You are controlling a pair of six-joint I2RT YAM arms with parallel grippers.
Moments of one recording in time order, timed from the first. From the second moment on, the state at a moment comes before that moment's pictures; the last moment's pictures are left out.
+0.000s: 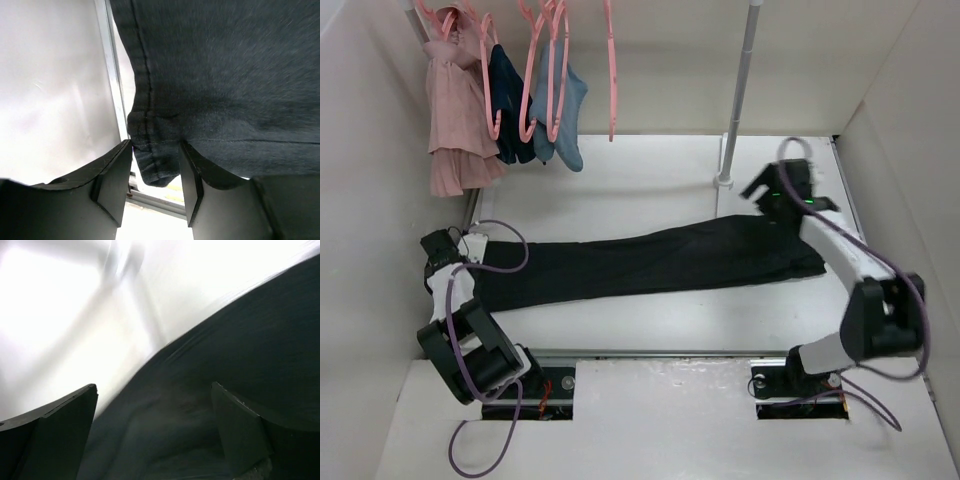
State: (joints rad) left arm 0.60 1.27 0.67 -0.47 -0.09 0.74; right arm 0.25 1.57 1.12 -0.37 0.16 0.81
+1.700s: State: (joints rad) left arm 0.60 1.28 0.82 -0.67 0.06 0.67; right arm -0.37 1.34 0.68 -0.41 -0.05 0.87
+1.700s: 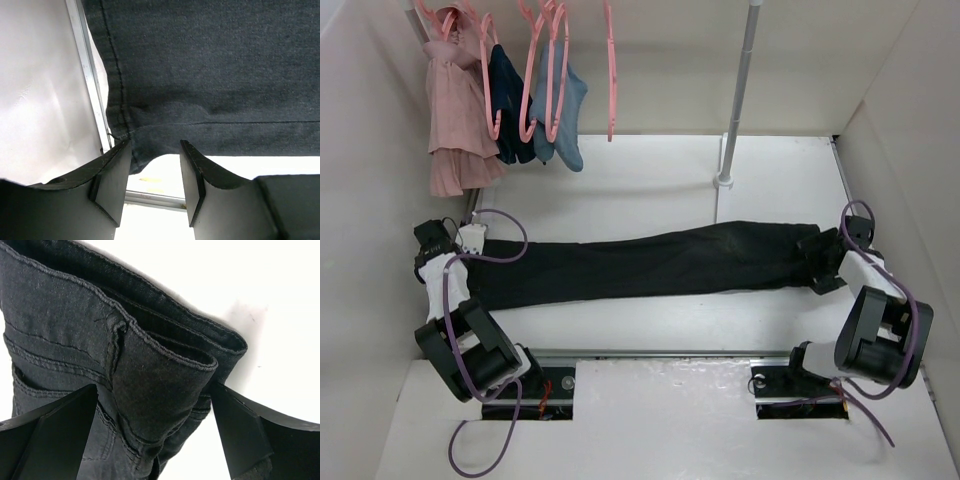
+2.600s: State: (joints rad) left arm 0.60 1.28 0.85 -0.68 0.08 0.67; right arm -0.31 1.37 0.70 -0.61 0.06 0.93
